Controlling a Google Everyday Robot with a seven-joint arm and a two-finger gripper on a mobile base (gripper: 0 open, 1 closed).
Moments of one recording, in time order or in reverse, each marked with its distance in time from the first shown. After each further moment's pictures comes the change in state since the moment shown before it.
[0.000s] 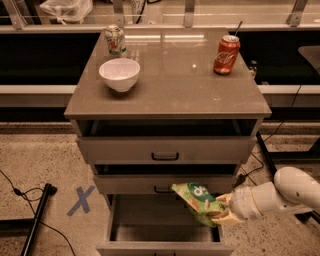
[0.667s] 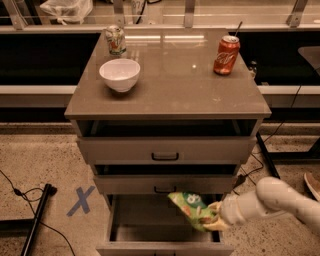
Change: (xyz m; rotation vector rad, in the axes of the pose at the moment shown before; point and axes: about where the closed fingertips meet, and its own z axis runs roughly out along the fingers) arm 0.051 -0.011 0.061 -0.008 0.056 0.070
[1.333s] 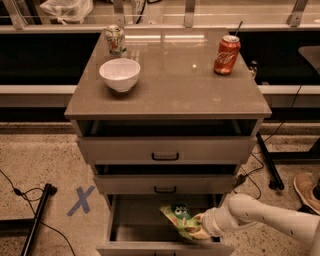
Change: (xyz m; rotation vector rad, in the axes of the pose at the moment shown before) arm 0.068 -0.017 0.116 0.033 0.094 0.038
